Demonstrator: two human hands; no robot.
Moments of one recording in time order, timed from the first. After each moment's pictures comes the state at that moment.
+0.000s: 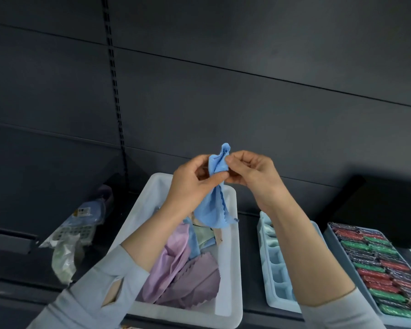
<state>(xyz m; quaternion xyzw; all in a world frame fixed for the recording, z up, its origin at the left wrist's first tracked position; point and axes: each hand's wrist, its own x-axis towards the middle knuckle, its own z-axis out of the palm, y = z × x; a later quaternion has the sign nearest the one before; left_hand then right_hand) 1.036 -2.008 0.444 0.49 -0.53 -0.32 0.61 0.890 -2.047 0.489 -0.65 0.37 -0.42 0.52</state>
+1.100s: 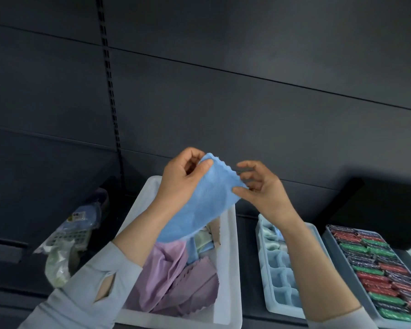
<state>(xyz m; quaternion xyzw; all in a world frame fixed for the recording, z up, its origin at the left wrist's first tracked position) 1.053 -2.023 0.449 0.50 -0.52 -0.27 0.64 0.855 -2.061 0.457 -0.73 0.43 -0.39 0.36</state>
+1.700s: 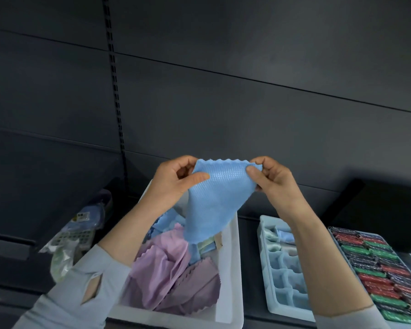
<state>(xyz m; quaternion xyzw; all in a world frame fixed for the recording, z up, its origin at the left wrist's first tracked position) 1.081 -2.008 0.449 0.47 -0.58 -0.30 0.59 0.854 -2.051 0.486 -0.69 0.39 -0.42 0.44</state>
